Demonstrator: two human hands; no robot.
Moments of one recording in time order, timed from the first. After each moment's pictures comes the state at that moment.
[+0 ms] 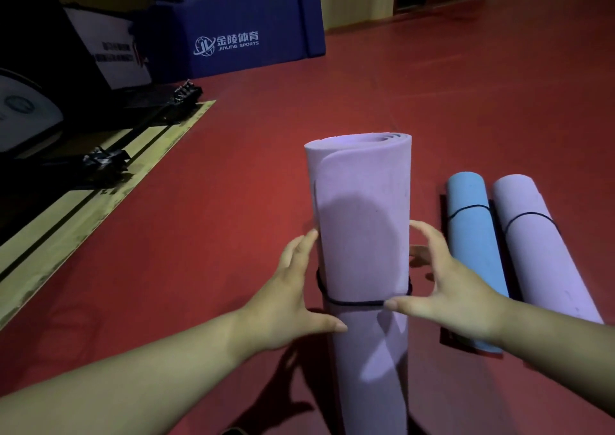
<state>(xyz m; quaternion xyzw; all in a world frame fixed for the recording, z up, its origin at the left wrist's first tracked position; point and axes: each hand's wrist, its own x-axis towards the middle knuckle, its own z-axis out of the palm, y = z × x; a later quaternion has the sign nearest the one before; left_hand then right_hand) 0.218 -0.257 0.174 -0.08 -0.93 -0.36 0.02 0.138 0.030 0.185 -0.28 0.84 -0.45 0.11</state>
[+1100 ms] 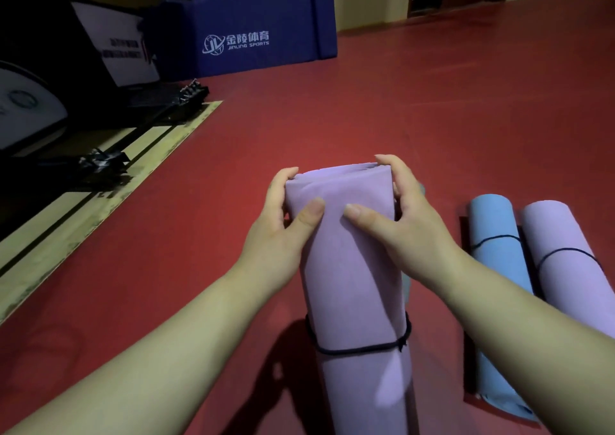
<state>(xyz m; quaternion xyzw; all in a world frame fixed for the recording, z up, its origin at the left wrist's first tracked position) 0.105 -0.283 0.252 0.06 -0.81 -0.56 0.18 0.033 -0.089 0.252 -0.24 0.77 -0.60 0.00</state>
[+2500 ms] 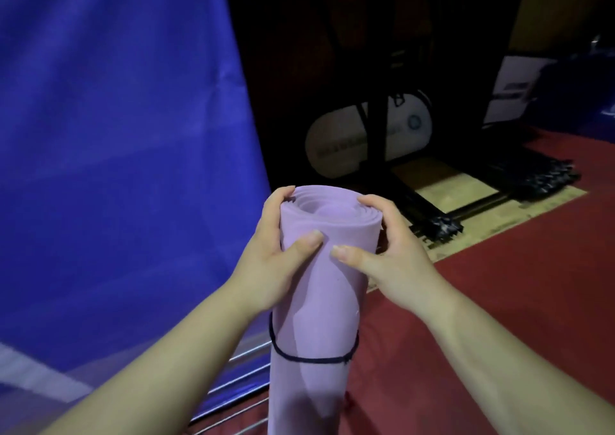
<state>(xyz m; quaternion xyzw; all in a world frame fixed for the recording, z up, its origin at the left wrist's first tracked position) 0.546 -0.664 0.933 0.42 -0.72 -0.36 0.41 0.338 -0.629 0.911 -0.57 0.49 -0.54 0.38</state>
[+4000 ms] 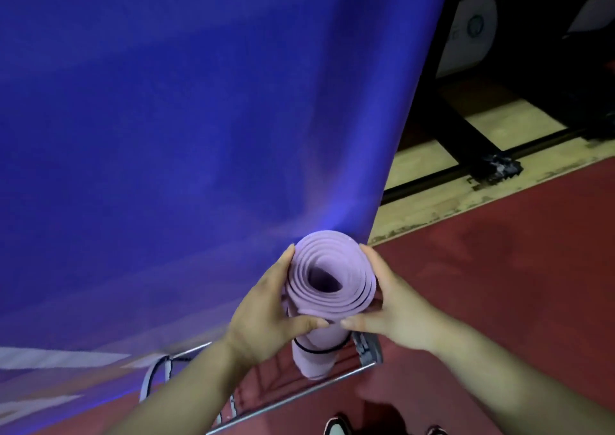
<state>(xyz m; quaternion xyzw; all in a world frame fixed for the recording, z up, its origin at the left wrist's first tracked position) 0.765 -0.778 0.712 0.51 -0.70 -0.43 0.25 0.503 -0.767 0.719 -0.65 0.50 -0.30 0.50</state>
